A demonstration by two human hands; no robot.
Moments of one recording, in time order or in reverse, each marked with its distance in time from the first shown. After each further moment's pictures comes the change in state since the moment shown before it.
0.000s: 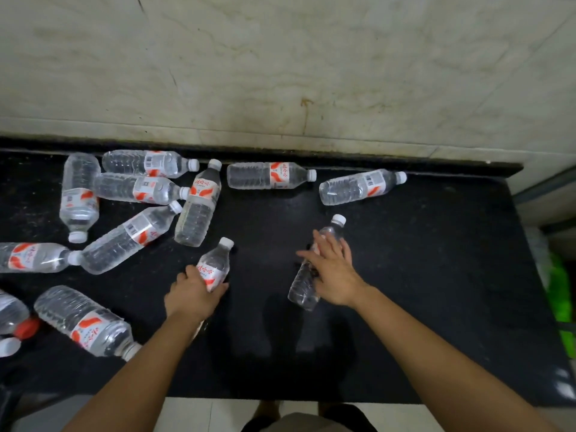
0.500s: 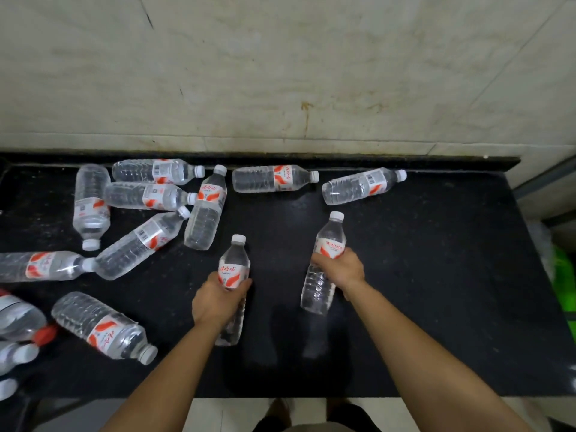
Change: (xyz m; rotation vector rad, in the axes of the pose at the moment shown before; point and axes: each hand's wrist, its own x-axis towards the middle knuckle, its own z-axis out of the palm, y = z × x) left_hand -0.022 0.017 0.008 -0.328 0.035 -0.029; right_hand 0.013 -0.019 0.014 0.945 0.255 0.847
